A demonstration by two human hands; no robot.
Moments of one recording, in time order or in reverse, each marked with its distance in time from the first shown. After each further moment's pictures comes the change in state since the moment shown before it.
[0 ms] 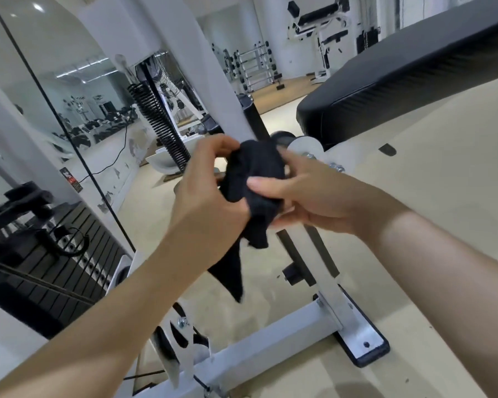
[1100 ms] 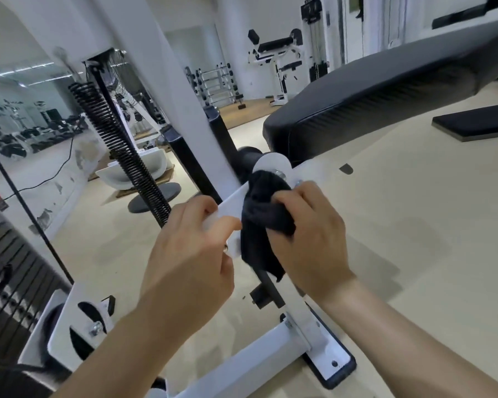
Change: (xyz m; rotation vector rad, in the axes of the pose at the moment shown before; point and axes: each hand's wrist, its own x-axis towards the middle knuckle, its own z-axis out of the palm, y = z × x) left_hand -0.025 -0.028 0.028 0.465 -0.157 0.268; right_hand -0.006 0.077 -0.015 -1.209 0.971 -0.730
